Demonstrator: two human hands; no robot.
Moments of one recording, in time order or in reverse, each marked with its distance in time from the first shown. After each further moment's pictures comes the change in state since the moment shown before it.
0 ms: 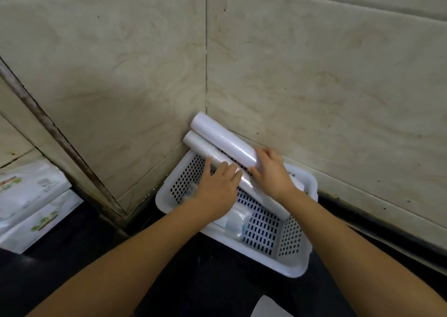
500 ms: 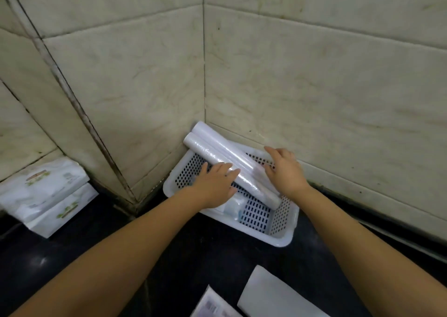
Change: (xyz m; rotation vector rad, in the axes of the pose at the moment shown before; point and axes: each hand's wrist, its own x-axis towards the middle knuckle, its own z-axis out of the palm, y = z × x) left_hand -0.026 0.003 -0.035 -0.204 -0.280 0.028; right_hand -0.051 -0.003 -0.050 -0.143 -0.008 0.106
